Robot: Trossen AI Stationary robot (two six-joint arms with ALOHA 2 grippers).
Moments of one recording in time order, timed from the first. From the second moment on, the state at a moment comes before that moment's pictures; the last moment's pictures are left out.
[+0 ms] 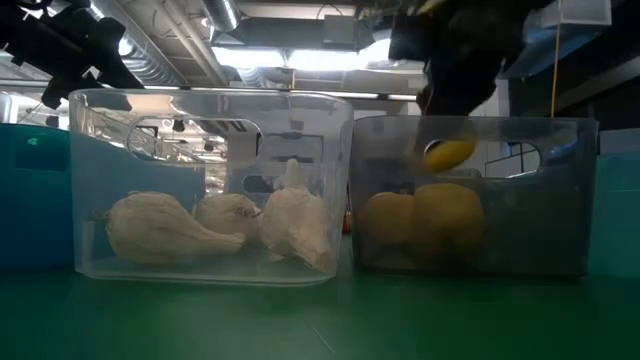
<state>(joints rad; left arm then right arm) 0.03 0.18 0.43 -0.70 -0.87 -0.63 0.21 1.57 1.09 -0.55 0.15 0.31</state>
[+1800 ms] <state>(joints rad) 0.03 0.18 0.43 -0.70 -0.87 -0.63 0.18 1.57 1.23 -0.46 0.03 0.11</state>
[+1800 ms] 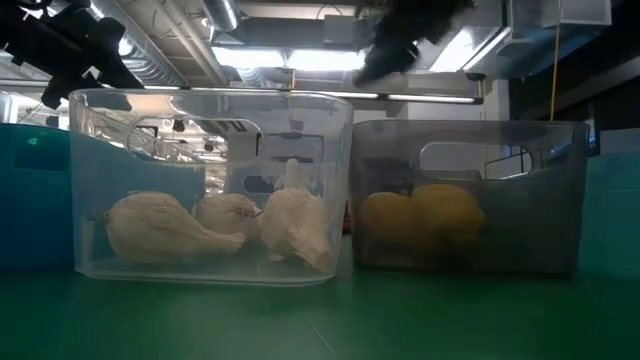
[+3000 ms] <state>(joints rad) 0.03 0.18 0.43 -0.70 -0.88 -0.62 -0.10 2.14 1.68 -0.05 -0.11 -0.32</state>
